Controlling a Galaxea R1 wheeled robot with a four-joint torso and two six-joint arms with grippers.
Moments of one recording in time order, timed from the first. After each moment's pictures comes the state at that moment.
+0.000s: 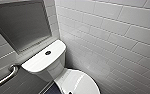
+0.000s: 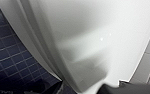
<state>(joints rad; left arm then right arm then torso) 0.81 2.92 -2.20 -0.58 0.07 -0.26 -1.60 2.82 -2.39 0.11 0.20 0.19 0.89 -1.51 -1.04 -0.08</state>
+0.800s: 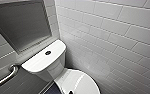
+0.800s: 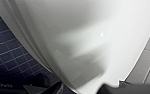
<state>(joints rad) 0.78 2.93 -2.21 -0.61 0.14 -0.27 -1.59 2.82 -2.40 0.11 0.19 0.20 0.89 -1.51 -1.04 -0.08</state>
